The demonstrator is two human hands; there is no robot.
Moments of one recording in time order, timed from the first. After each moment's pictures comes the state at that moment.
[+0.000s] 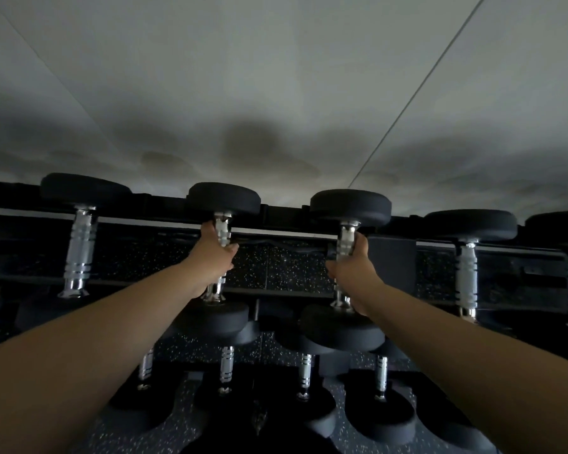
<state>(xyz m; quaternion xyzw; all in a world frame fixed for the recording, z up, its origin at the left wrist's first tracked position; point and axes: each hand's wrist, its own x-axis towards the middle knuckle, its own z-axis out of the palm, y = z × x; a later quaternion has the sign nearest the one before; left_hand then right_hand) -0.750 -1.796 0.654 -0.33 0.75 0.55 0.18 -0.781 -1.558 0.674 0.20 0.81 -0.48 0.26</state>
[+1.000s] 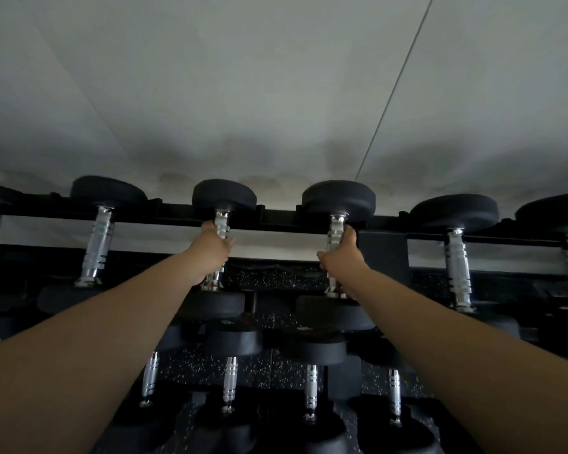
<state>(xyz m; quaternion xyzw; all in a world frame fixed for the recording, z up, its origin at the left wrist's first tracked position) -0.733 -1.785 0.670 -0.31 0.80 0.50 0.14 -0.771 -1.554 0.672 0.16 0.83 -0.47 0.25</state>
